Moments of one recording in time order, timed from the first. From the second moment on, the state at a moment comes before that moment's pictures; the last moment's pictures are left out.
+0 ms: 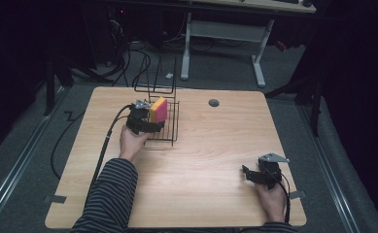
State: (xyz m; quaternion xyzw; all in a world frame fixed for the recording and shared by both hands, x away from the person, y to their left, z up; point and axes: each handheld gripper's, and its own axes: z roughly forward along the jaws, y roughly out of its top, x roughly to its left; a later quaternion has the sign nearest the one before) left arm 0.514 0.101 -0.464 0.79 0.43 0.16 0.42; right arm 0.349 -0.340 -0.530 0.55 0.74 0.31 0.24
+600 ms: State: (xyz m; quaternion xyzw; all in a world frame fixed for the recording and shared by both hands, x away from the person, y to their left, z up) left arm 0.492 0.124 -0.455 0.77 0.43 0.16 0.45; right arm 0.349 -0.340 -0.530 0.55 0.74 0.31 0.24
